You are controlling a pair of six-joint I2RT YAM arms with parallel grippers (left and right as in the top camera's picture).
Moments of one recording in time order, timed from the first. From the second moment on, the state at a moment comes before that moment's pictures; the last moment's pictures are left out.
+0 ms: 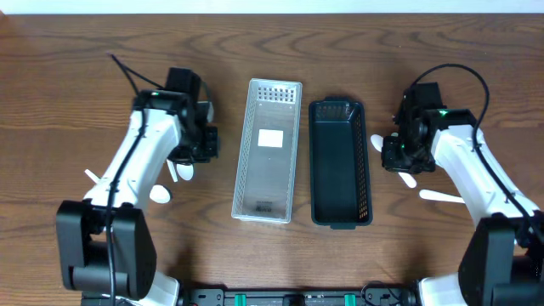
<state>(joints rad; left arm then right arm) -0.16 1.71 1.27 -1.07 0.13 -0.14 0.07 1.63 1.11 -0.96 -0.06 0.20</state>
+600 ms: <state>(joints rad) -0.31 1.71 1.27 -1.02 0.15 -0.12 0.16 1.65 1.11 -0.95 -0.21 0.18</state>
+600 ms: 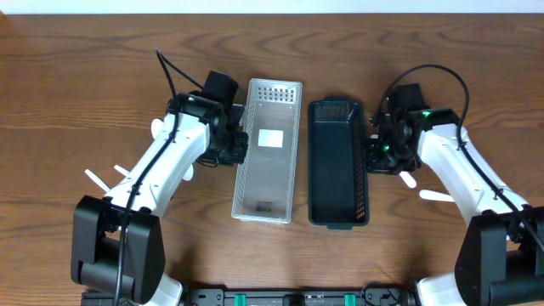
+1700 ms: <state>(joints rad) -0.36 1.71 1.27 -1.00 0.08 -0.11 0.18 1.65 1.11 -0.95 -0.17 0.18</state>
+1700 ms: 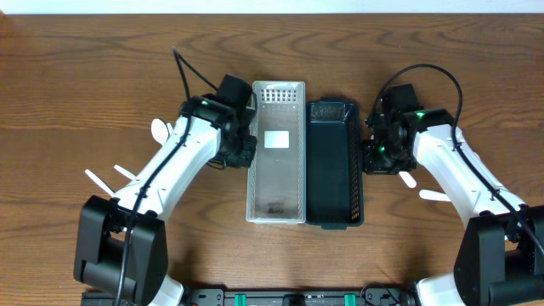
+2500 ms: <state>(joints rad) -0.07 1.27 1.27 -1.03 0.02 -0.21 0.07 1.65 1.51 -1.26 0.04 -0.05</state>
